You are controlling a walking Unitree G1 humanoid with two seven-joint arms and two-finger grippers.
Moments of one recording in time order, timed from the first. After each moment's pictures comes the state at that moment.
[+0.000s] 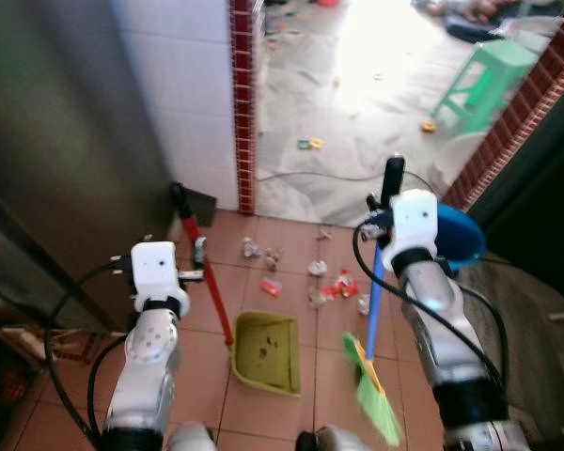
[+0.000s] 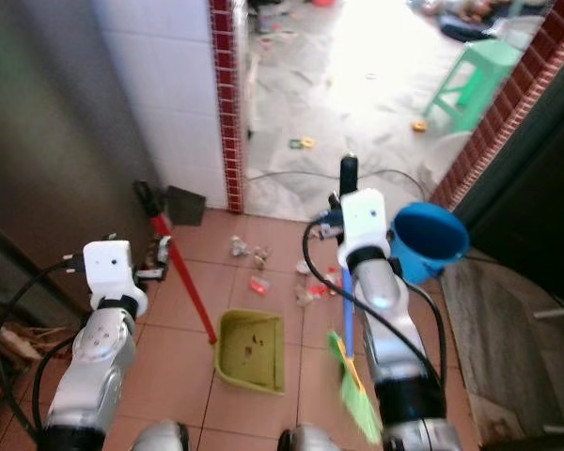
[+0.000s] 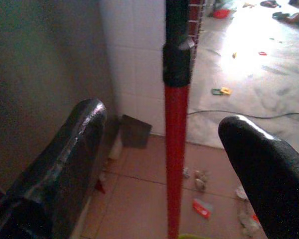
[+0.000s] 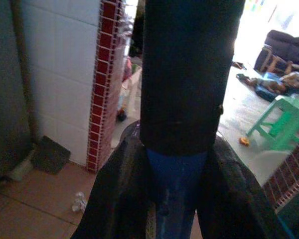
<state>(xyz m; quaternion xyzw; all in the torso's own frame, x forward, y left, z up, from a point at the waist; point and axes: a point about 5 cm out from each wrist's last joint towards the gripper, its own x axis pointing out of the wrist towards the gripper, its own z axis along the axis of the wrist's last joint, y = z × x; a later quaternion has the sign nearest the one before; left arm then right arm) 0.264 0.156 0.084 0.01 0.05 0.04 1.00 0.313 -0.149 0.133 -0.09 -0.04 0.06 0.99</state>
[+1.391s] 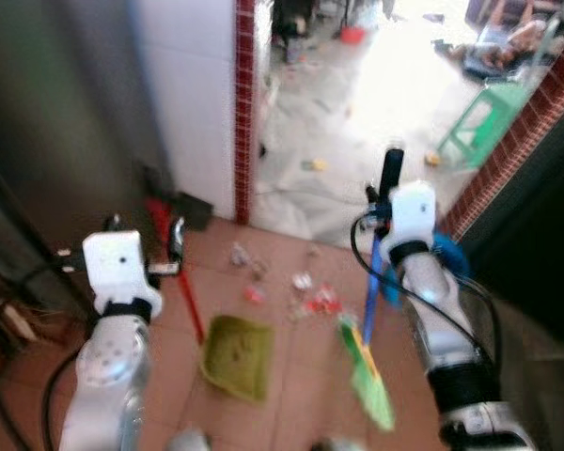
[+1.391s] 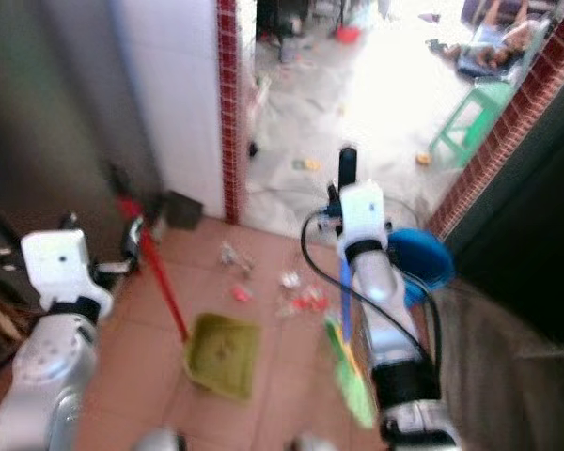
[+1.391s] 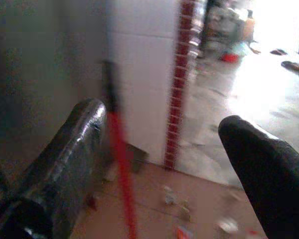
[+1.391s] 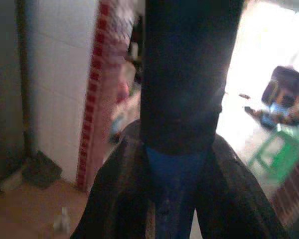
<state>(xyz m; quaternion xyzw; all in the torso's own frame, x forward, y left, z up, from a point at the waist) 0.233 0.165 0.133 0.00 -0.01 0.04 1.00 0.320 -0.155 0.130 -0.09 -0.07 0.05 0.99</state>
